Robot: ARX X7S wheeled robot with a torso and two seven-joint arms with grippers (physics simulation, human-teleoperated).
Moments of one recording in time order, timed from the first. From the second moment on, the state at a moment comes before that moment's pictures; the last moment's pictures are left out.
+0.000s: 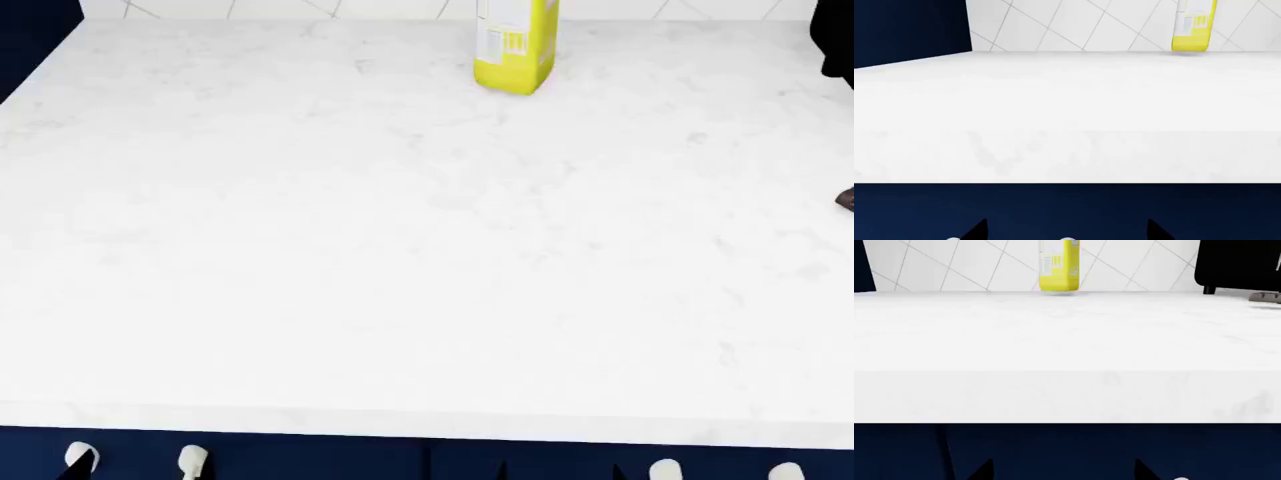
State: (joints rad) left arm 0.00 0.00 0.00 0.00 0.00 0.00 0.00; right arm 0.00 0.00 0.00 0.00 0.00 0.00 0.00
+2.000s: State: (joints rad) left arm -0.01 -0.13 0.15 0.00 -0.13 0.01 -0.15; right arm 0.01 0.13 -0.17 0.00 0.11 0.00 0.13
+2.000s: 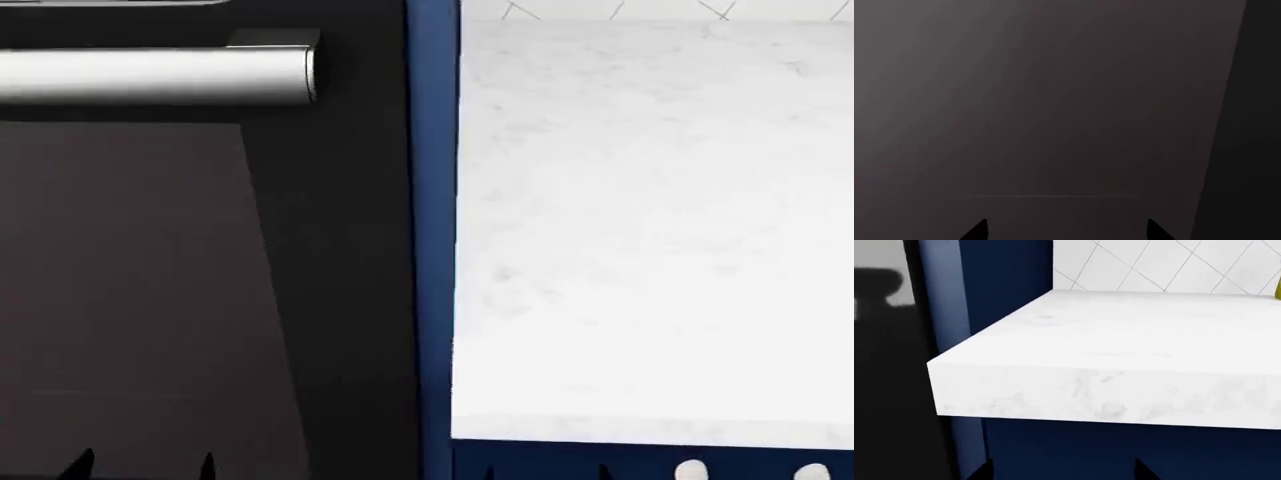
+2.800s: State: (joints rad) left arm -0.01 -0.15 0.18 0.00 -0.15 0.02 -0.18; right arm 0.01 0.16 -0.21 0.00 0.14 -0.02 0.14
